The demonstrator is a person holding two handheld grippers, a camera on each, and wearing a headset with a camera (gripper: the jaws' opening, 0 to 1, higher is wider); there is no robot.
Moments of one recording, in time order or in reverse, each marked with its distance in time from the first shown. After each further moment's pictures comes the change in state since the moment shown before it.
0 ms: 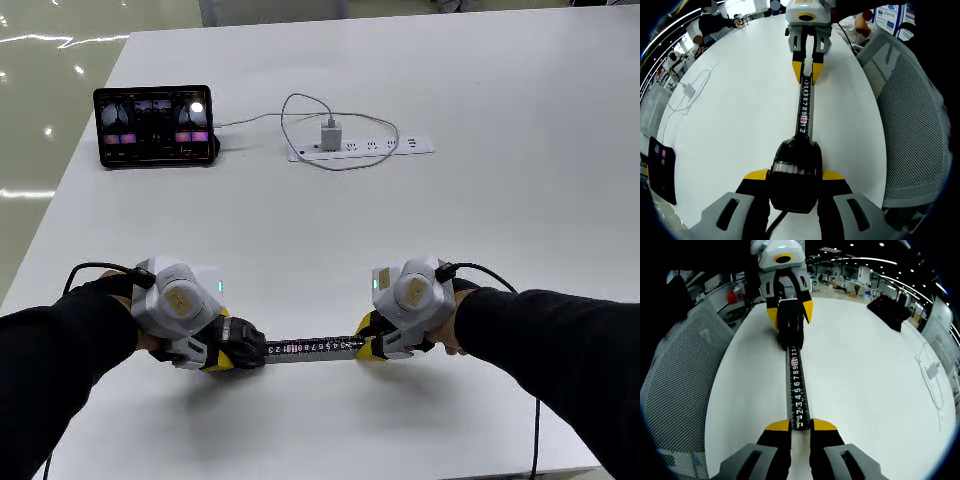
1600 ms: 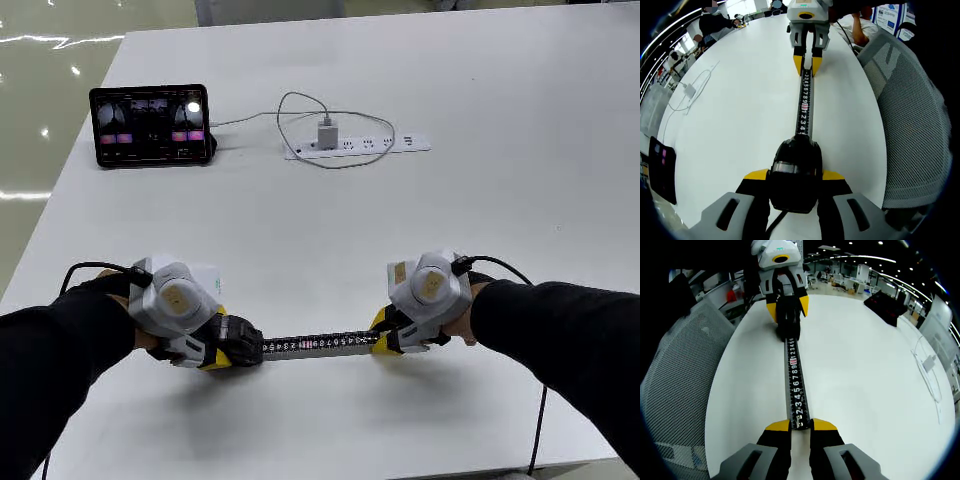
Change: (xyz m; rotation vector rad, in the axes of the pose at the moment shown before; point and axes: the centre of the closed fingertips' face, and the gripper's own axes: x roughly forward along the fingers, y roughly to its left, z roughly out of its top) left arm 0.000 0.000 -0.001 -0.002 0.001 0.006; right arm -0.016 -0.003 -0.019 0.009 0.021 -0.007
